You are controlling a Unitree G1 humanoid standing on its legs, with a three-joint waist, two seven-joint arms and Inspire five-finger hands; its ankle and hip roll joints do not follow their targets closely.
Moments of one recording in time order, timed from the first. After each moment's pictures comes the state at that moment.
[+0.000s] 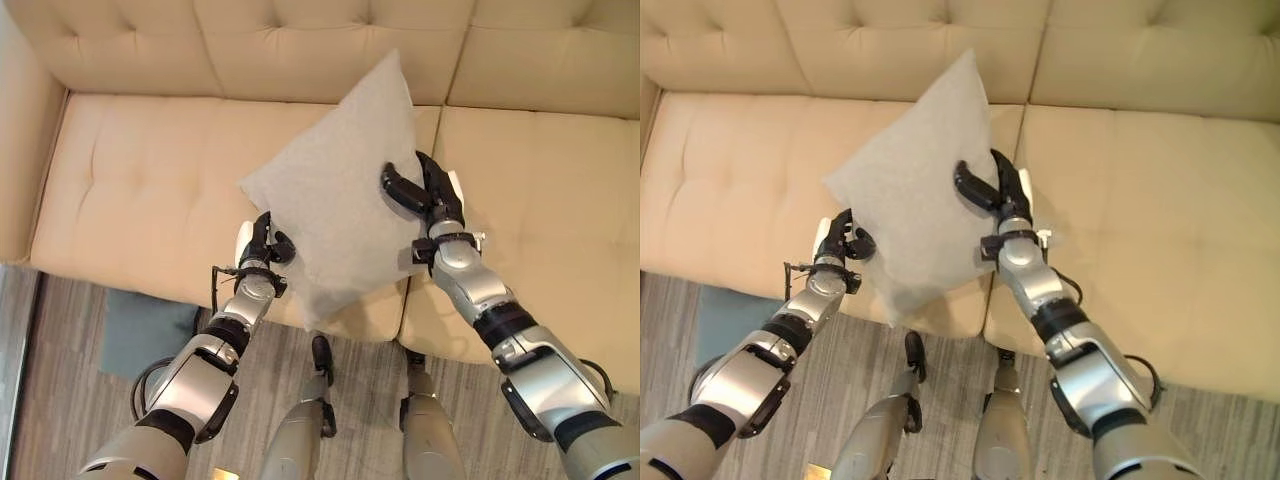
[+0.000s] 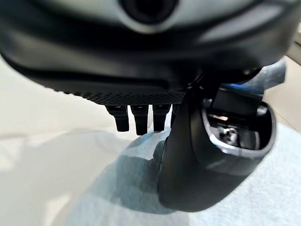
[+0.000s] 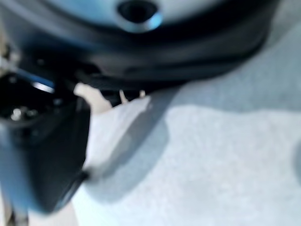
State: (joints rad) left arm -0.87 0.28 -0.43 1.08 -0.22 -0.02 0.33; right arm -0.94 -0.43 0.50 0.74 0.53 -0.05 -0.32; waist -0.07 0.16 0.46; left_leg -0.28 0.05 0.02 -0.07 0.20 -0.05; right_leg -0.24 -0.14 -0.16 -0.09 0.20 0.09
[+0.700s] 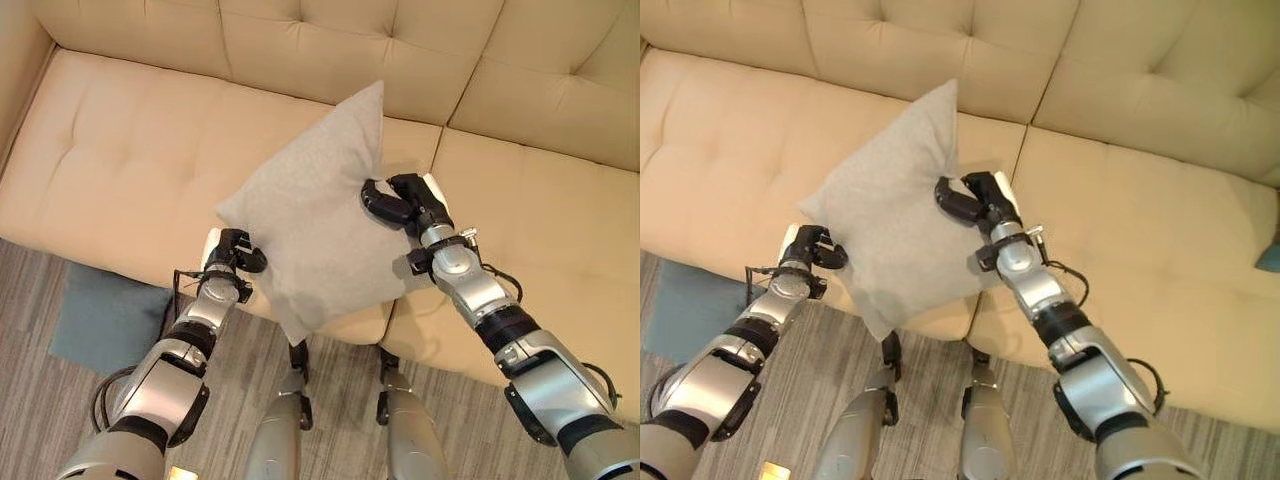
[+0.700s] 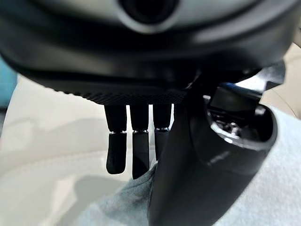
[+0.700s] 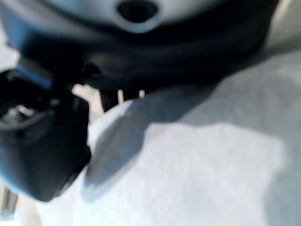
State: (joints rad) left arm -0.79 0.36 -0.36 1.07 -0.22 0.00 0.28; right arm -0.72 -0.47 0.45 0.54 0.29 -0.03 -0.17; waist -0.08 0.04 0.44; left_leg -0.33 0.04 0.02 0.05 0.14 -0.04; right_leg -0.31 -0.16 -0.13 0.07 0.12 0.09
